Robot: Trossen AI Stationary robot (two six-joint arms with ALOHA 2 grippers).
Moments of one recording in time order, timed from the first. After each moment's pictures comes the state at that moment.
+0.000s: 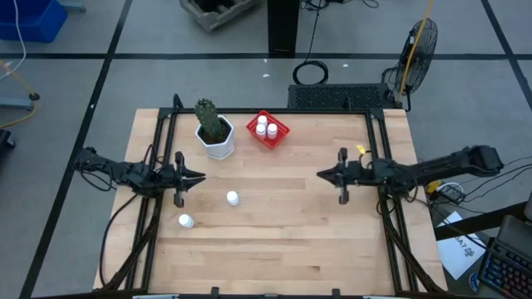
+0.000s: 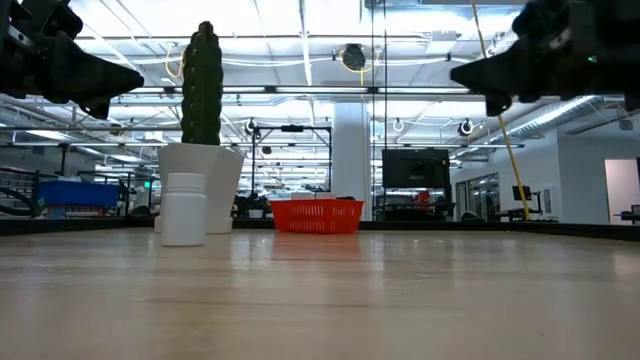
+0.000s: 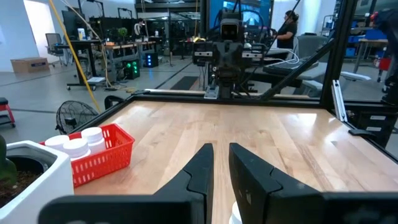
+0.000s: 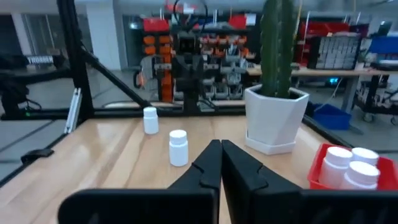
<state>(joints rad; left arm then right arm) -0.36 0.01 0.05 -0.05 -0.45 -0.02 0.05 0.77 0.09 0.72 0.11 0.02</state>
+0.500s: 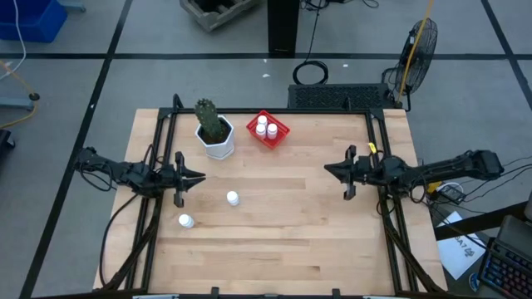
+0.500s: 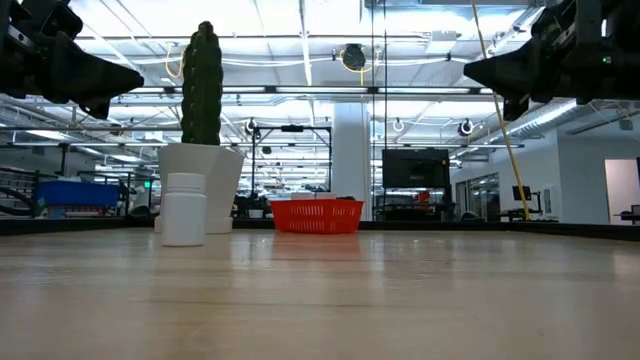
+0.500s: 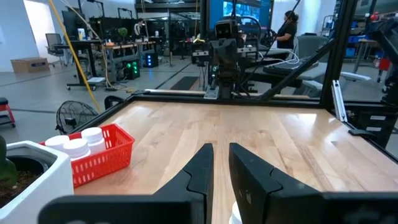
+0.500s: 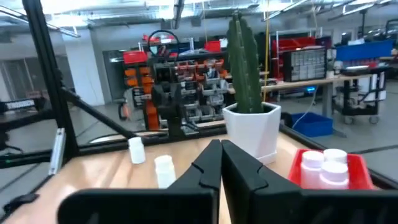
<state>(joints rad) -0.36 0.01 0.05 -0.05 -0.45 -0.02 0.05 0.60 0.02 0.74 0.21 0.09</state>
